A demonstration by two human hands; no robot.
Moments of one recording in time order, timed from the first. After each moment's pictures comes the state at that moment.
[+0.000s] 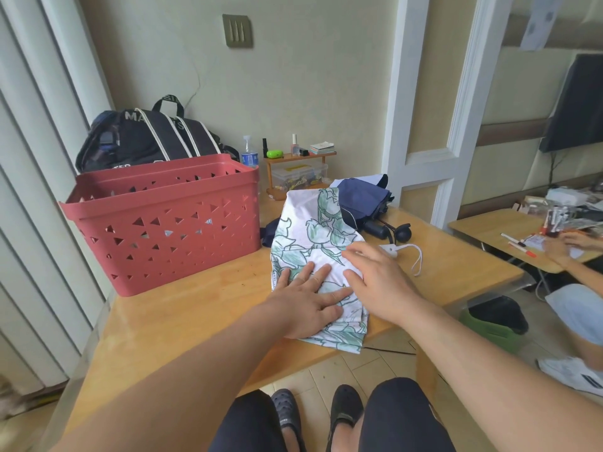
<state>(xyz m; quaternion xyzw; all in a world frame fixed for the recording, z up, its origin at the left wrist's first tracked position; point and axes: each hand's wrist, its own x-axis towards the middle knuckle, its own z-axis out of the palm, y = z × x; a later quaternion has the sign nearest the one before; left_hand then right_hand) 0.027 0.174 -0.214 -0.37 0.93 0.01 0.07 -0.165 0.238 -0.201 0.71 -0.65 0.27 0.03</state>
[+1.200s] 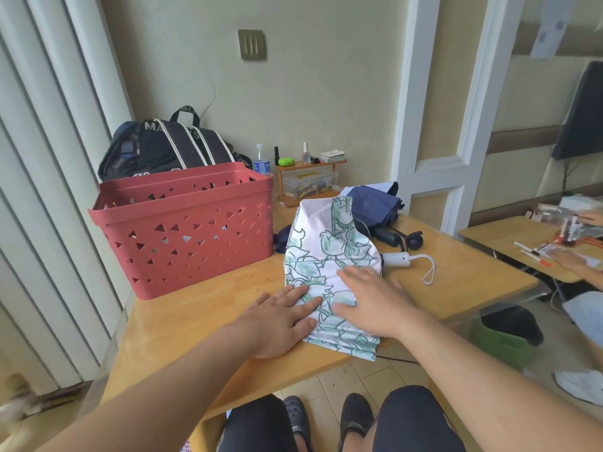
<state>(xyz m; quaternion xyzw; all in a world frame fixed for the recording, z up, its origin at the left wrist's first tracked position) 0.100 0.182 -0.211 -0.40 0.91 0.07 0.06 -0.131 0.240 -0.199 0.70 -0.71 0.06 -0.04</state>
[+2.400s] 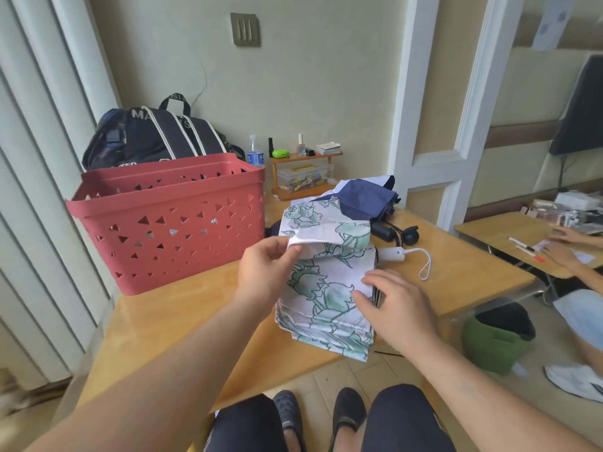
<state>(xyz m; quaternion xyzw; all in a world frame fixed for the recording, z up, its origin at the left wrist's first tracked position) 0.061 0.162 -0.185 -0.43 0.64 0.37 -0.51 -0.156 0.267 -0.233 0.61 -0.70 0.37 0.06</state>
